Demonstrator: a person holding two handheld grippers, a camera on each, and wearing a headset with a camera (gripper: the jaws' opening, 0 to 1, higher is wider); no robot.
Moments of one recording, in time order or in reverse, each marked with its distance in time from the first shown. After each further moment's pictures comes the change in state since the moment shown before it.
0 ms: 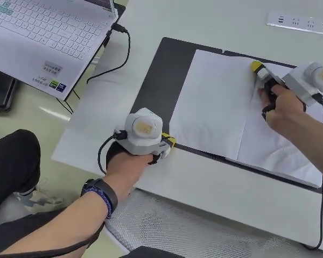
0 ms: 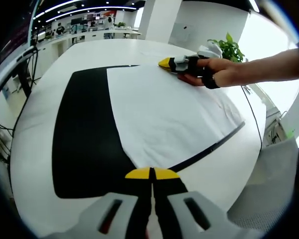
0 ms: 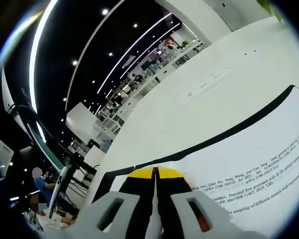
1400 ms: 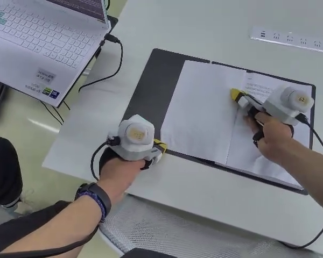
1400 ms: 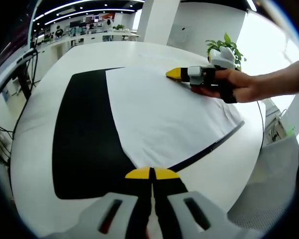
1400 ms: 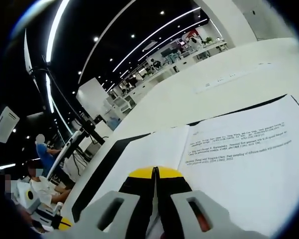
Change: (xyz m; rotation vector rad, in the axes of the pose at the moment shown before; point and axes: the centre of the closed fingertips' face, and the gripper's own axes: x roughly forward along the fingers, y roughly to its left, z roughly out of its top) left arm 0.000 -0.001 0.000 0.018 -0.019 -0.003; right arm -0.066 0.034 -0.050 -0.203 0.120 0.086
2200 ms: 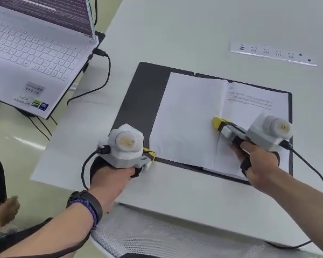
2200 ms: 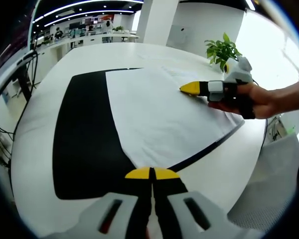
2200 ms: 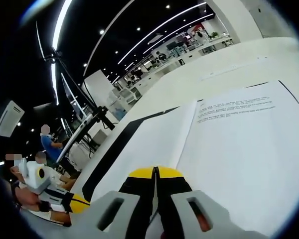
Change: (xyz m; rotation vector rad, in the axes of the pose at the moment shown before) left arm -0.002 -0.001 0.000 0.012 -0.010 0.003; right arm -0.036 0.016 -0.048 -0.019 0.074 0.041
